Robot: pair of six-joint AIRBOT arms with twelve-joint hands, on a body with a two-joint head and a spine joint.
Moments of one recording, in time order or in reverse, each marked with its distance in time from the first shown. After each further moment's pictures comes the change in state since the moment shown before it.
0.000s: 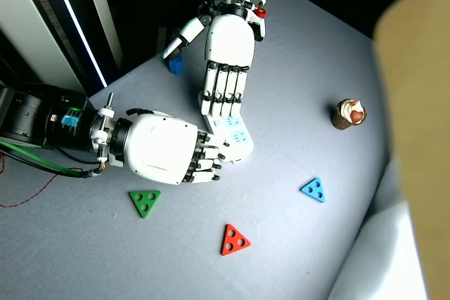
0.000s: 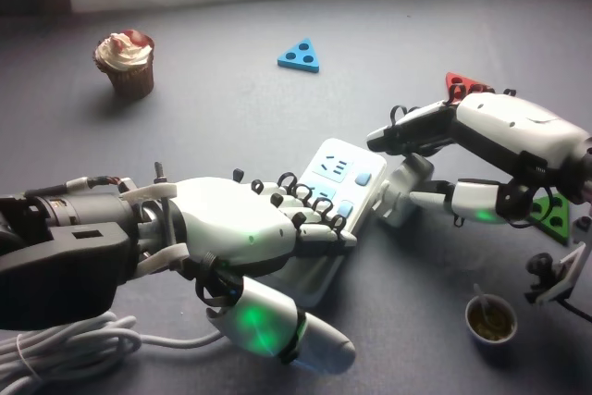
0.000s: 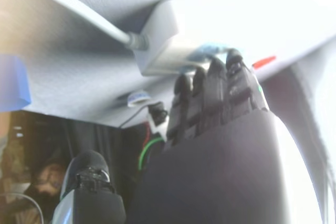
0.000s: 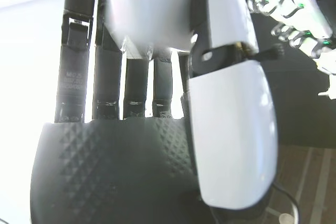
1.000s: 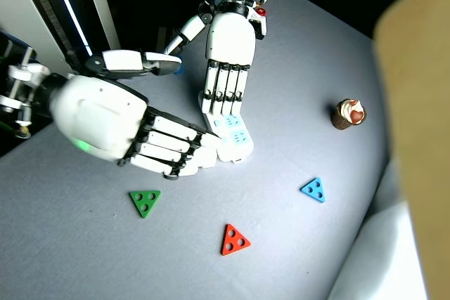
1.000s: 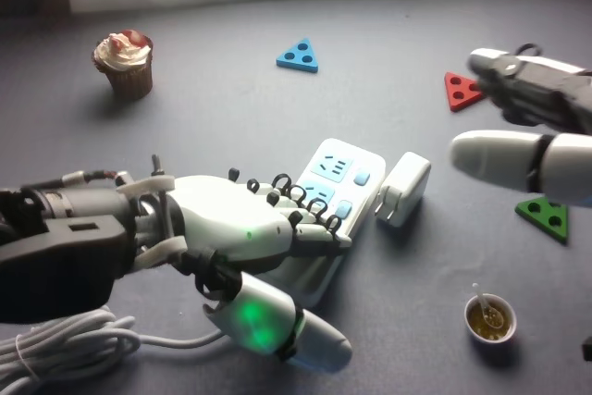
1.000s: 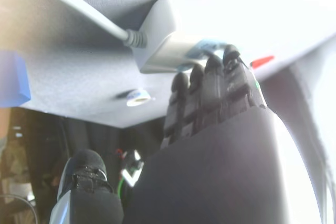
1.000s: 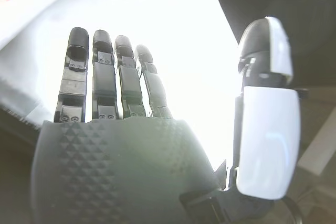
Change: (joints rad) left arm -0.027 0.014 -0.011 -0.006 0.023 0.000; right arm -0.034 0.370 -0.451 0.360 0.091 0.191
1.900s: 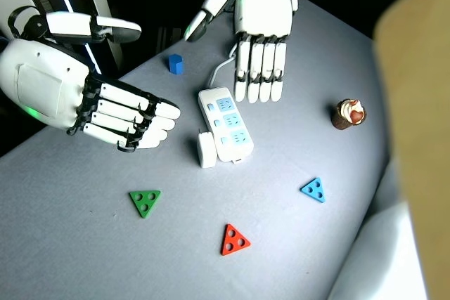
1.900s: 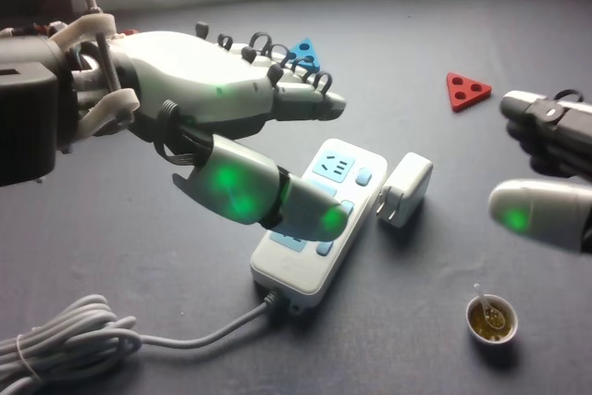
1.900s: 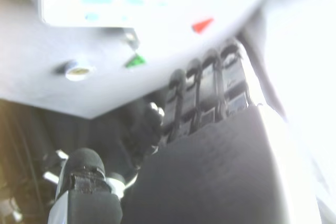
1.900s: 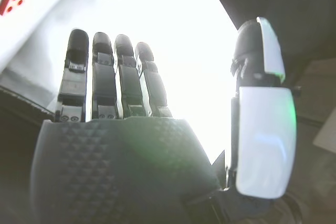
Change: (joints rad) left arm -0.323 0.138 -0.043 -0.012 0.157 0.060; right arm -0.151 0.123 -0.174 -0.023 0.121 0.154
